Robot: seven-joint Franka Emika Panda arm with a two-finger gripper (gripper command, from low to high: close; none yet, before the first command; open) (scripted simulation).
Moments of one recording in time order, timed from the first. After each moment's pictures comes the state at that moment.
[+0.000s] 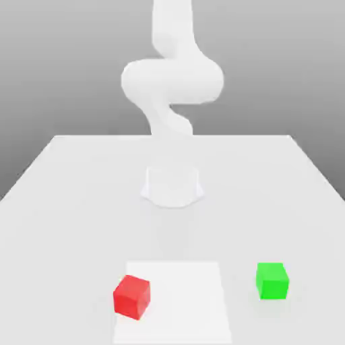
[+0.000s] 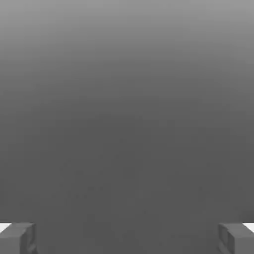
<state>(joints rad) -0.02 -0.71 0.00 -2.33 0.00 2.34 0.82</state>
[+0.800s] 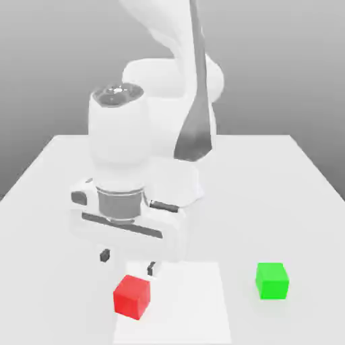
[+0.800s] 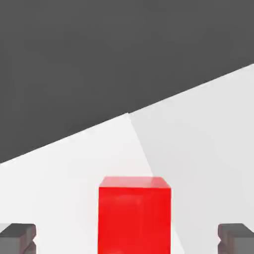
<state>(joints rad) -0.14 0.17 -0.03 -2.62 0.01 2.80 1.00</state>
